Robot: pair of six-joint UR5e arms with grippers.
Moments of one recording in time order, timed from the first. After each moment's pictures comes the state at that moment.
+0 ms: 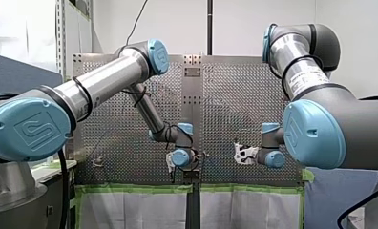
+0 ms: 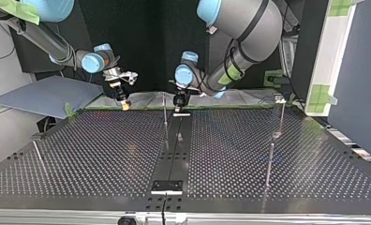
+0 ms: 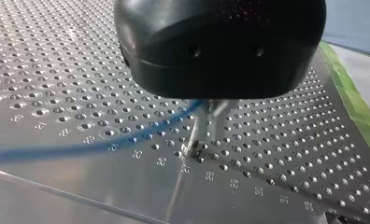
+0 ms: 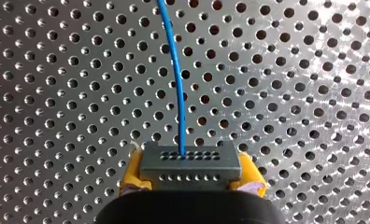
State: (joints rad) left arm -0.54 -2.59 -1.38 -2.46 -1.82 -1.83; right arm 1.80 -0.66 1.65 -0.93 1.14 1.45
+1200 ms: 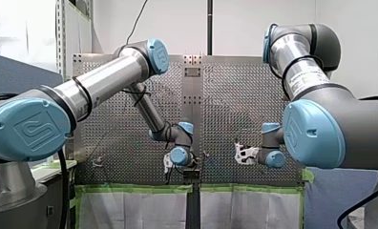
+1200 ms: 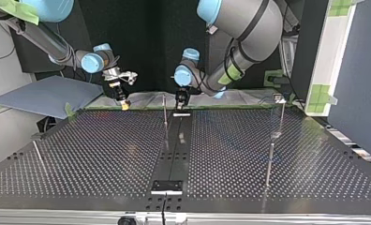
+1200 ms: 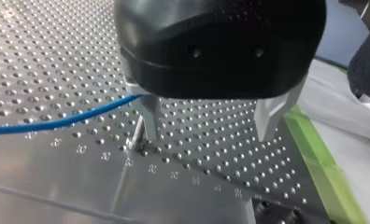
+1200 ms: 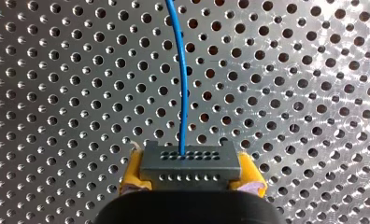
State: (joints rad) left arm -0.54 -2.59 -1.38 -2.61 -1.82 -1.76; right arm 1.80 -0.66 1.65 -0.92 1.14 1.45
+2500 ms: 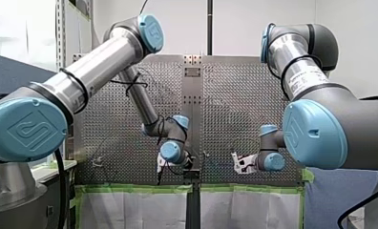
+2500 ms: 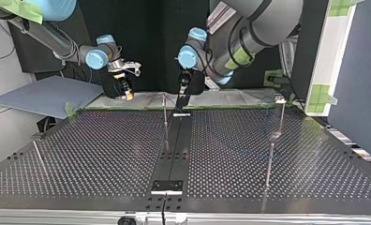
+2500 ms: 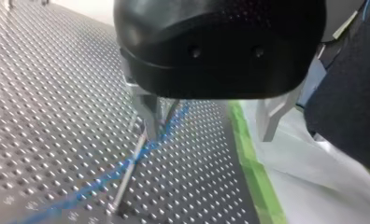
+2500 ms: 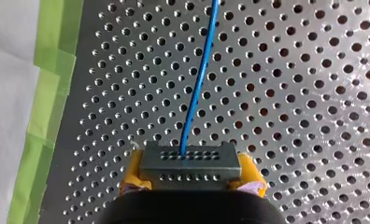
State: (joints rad) left arm -0.58 -2.41 -1.67 -2.57 -1.81 -1.75; right arm 1.82 -0.66 1.71 -0.80 1.21 1.26
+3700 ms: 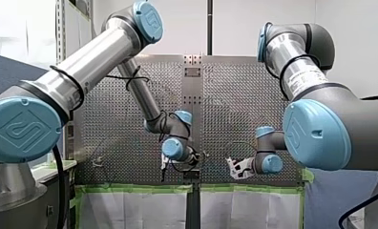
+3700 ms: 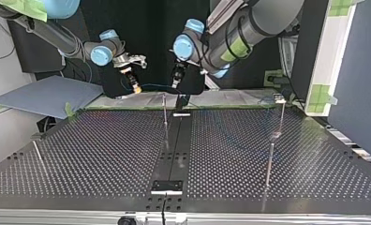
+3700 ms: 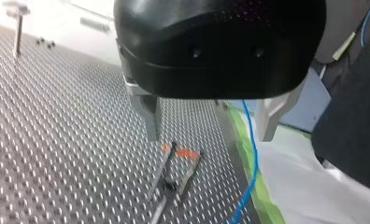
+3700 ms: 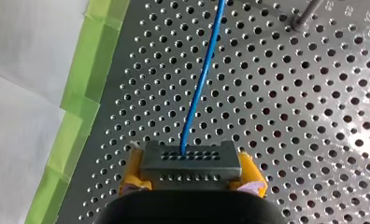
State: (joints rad) left arm -0.64 -2.36 -1.72 -2.53 -1.79 -1.73; right arm 1.85 -0.67 1.75 -0.78 1.17 1.19
